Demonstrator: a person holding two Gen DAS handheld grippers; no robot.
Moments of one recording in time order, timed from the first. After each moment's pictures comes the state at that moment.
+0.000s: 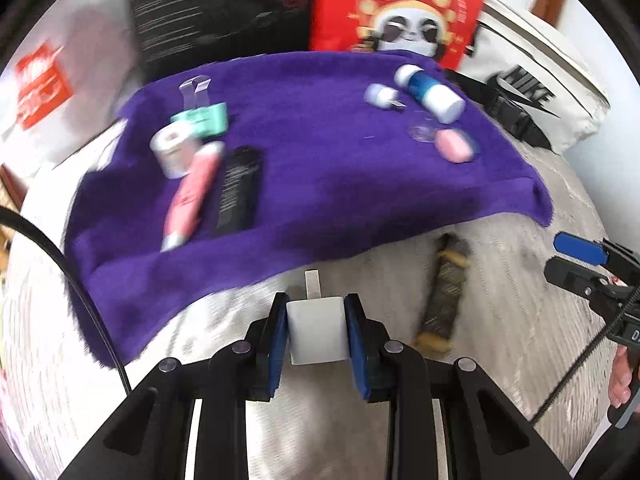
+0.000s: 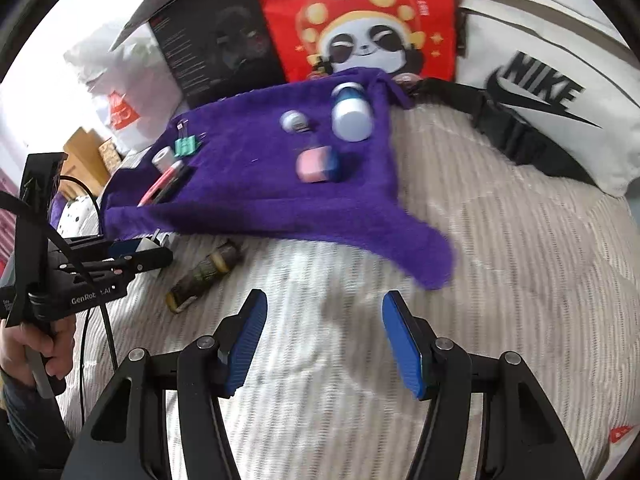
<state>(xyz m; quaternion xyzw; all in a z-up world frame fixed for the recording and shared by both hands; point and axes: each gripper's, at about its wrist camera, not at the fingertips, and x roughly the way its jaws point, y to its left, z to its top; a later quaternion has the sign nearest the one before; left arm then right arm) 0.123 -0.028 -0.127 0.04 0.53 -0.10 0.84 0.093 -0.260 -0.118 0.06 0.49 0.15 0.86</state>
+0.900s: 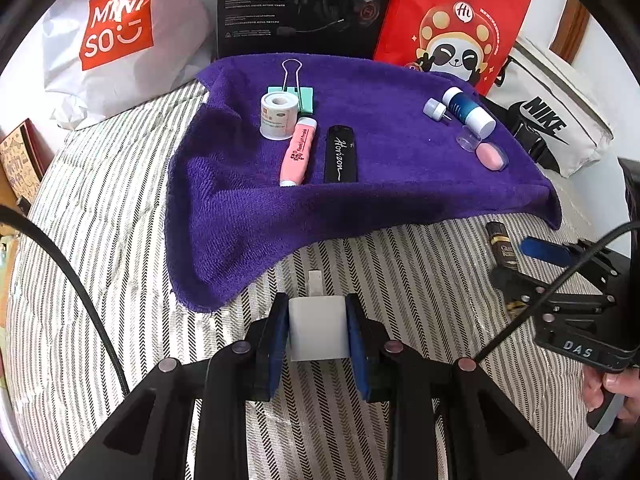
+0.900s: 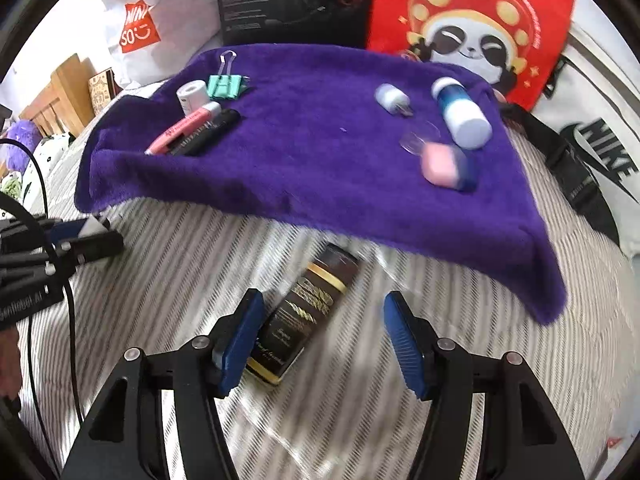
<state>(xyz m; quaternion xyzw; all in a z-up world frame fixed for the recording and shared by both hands) 0.097 0.033 -0.128 0.00 0.51 -0.09 0.86 0.105 -0.153 -0.145 -0.06 0.52 0.11 0.85</state>
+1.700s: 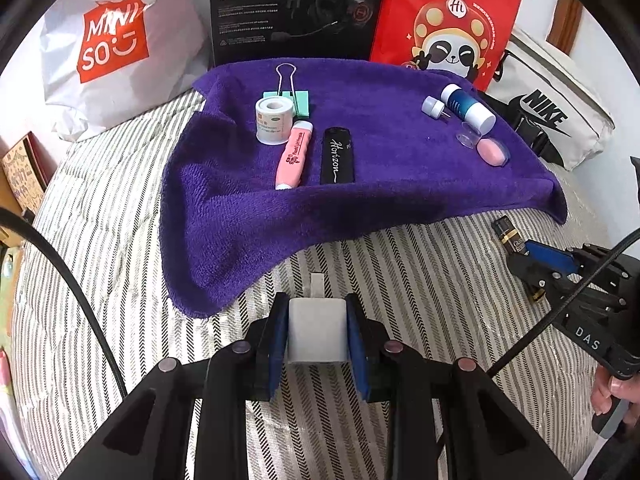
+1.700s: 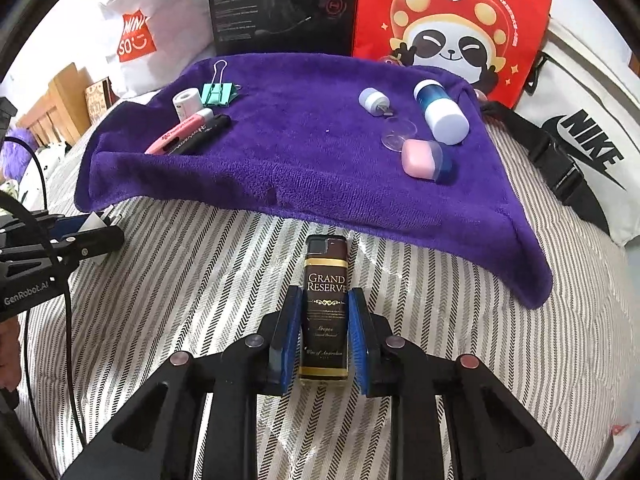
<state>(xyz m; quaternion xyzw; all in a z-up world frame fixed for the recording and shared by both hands) 0.096 0.021 -0.130 0.02 0.50 -0.08 0.86 0.093 -0.161 -0.141 -0.05 0.49 0.11 0.86</state>
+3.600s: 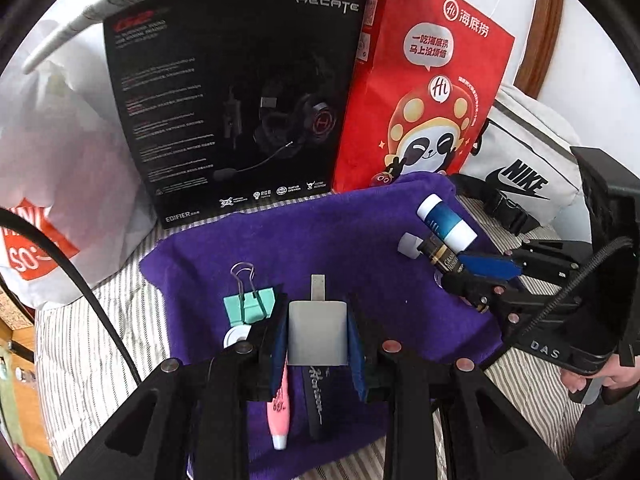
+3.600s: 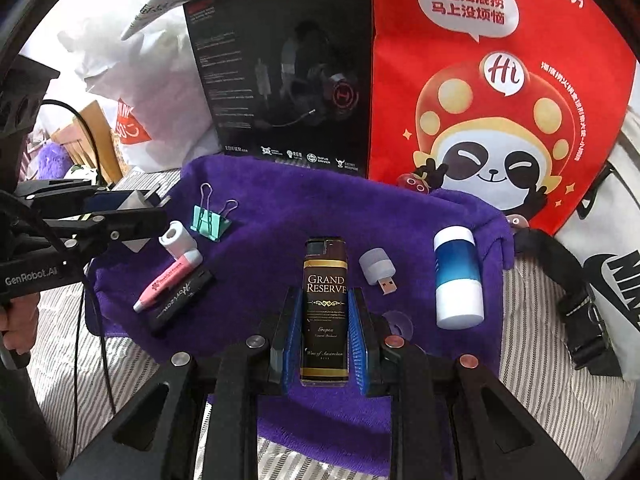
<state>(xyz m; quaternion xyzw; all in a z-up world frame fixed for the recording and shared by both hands) 0.231 0.000 -0.059 0.05 0.45 -0.17 0.88 0.222 -0.164 -0.090 -0.04 0.45 0.20 0.87</state>
